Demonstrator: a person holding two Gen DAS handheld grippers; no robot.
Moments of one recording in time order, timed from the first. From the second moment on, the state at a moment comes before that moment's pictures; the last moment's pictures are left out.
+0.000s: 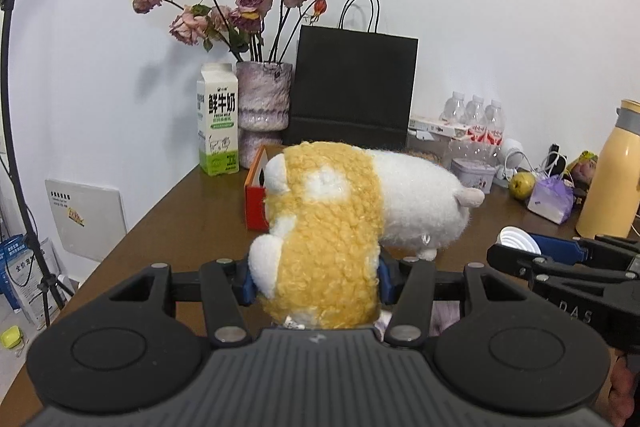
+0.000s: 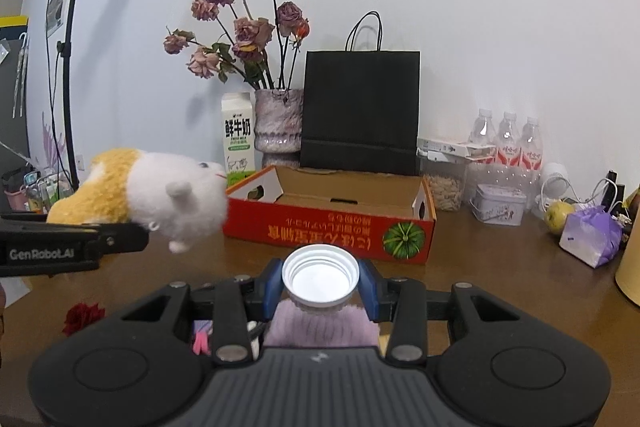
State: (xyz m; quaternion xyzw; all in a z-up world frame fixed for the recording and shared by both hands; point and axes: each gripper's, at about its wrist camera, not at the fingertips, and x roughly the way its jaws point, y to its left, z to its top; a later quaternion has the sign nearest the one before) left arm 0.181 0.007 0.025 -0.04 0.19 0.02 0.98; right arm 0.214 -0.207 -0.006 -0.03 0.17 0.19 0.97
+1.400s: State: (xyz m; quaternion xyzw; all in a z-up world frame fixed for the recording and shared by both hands) left arm 0.361 0.002 0.056 -0.08 0.15 0.06 0.98; right arm 0.387 -0.174 0.034 -0.03 0.13 0.19 0.97
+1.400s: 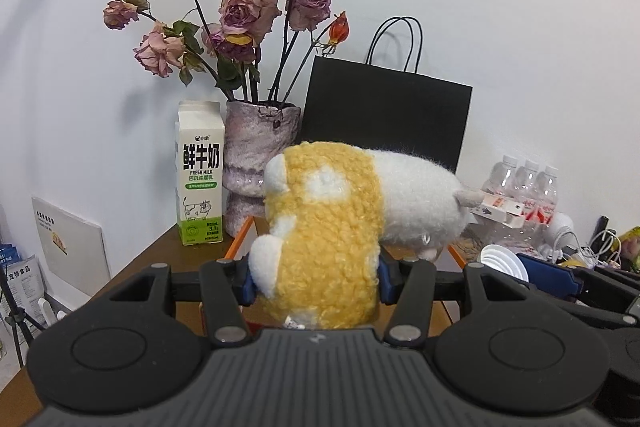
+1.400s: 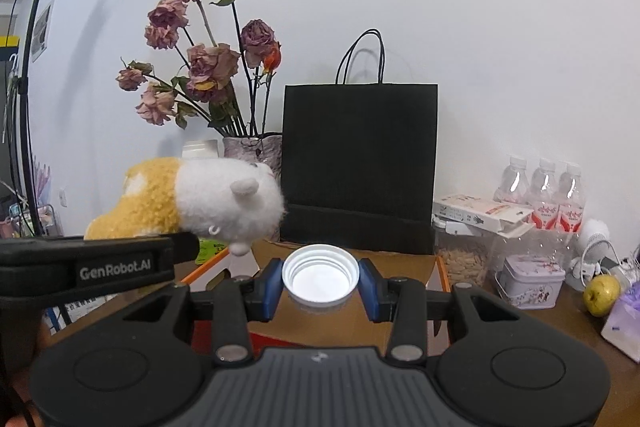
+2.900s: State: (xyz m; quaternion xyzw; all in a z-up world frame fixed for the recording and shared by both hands) left arm 0.499 0.013 0.016 -0.05 0.20 0.11 0.97; right arm 0.538 -0.165 -0.022 -0.03 0.22 0.15 0.96
